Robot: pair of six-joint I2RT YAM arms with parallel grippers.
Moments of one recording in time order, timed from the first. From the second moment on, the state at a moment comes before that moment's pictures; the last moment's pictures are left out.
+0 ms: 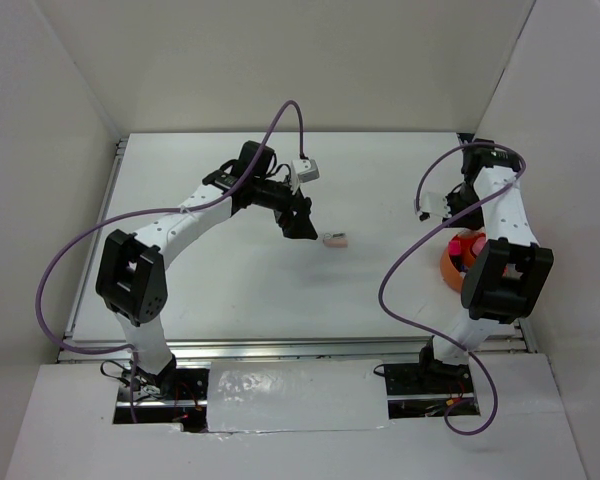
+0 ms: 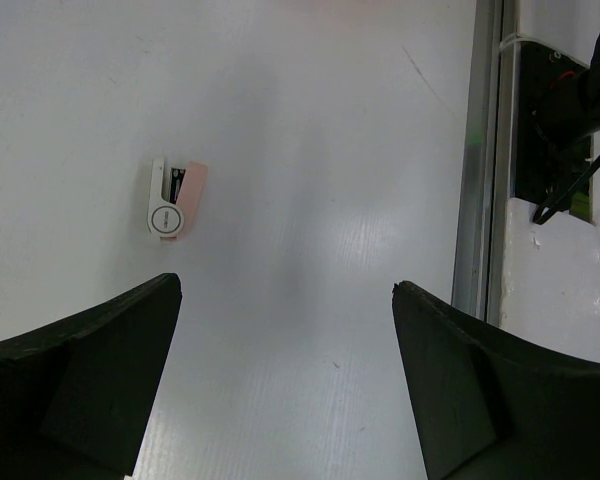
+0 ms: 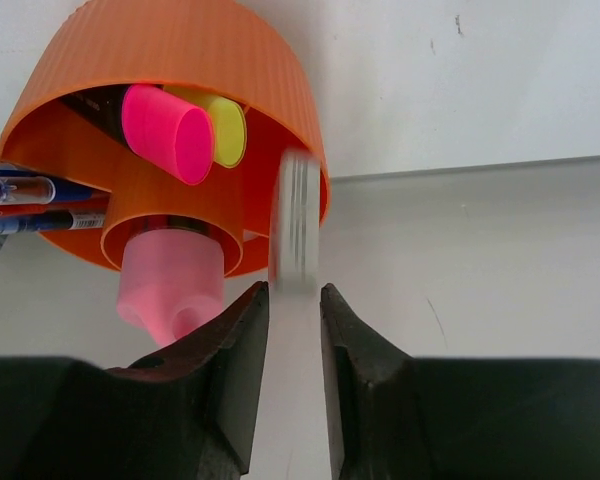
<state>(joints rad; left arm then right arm) -0.51 1.80 1.53 -0.47 0.85 0.29 -0.21 1.69 1.56 -1.27 0.11 -1.76</state>
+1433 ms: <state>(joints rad) -0.62 2.31 1.85 -0.35 0.49 0.18 -0.19 1.52 1.79 -1.19 -0.61 -0.72</state>
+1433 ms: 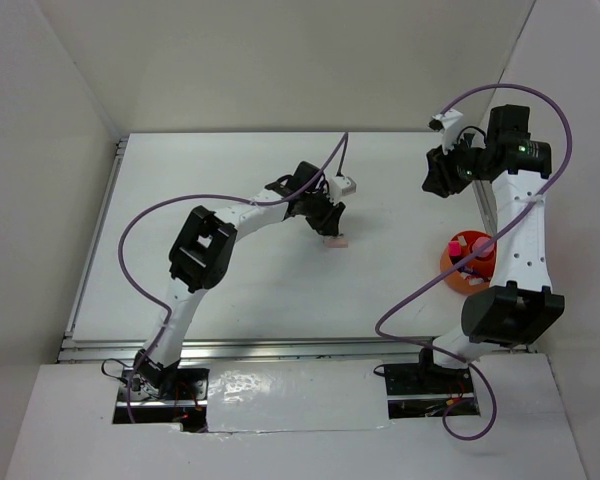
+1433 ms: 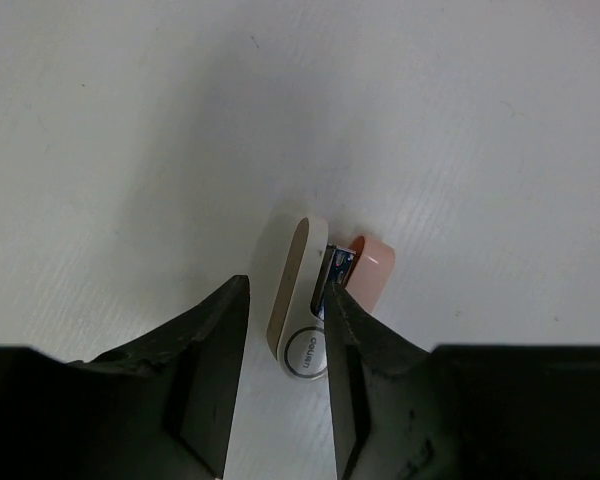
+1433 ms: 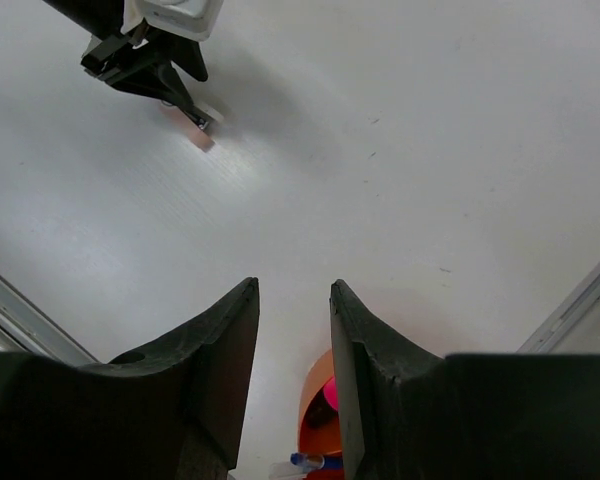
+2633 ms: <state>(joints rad) -0.60 2.08 1.50 0.14 0.97 -0.85 0.30 1.08 1.20 -0.91 -0.57 -1.16</state>
